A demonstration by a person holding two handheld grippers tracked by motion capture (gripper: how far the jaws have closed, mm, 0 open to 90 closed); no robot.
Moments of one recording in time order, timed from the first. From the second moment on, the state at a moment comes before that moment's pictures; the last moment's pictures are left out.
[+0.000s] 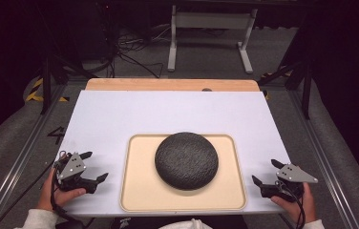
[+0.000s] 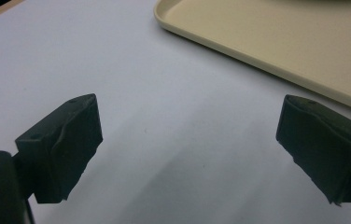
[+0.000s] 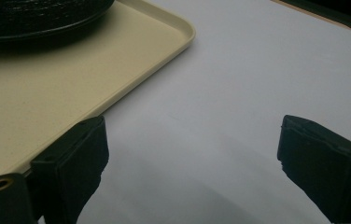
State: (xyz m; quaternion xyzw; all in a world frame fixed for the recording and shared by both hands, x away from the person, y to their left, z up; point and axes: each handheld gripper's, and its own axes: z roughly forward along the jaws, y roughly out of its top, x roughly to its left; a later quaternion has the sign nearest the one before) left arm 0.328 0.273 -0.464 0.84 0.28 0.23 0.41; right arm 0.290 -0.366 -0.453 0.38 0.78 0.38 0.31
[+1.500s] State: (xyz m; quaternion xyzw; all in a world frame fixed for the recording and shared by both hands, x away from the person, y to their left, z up) left arm 0.317 0.271 -0.459 0.83 0.27 0.25 0.41; right arm 0.291 -0.361 -0.454 0.37 0.79 0.38 0.31
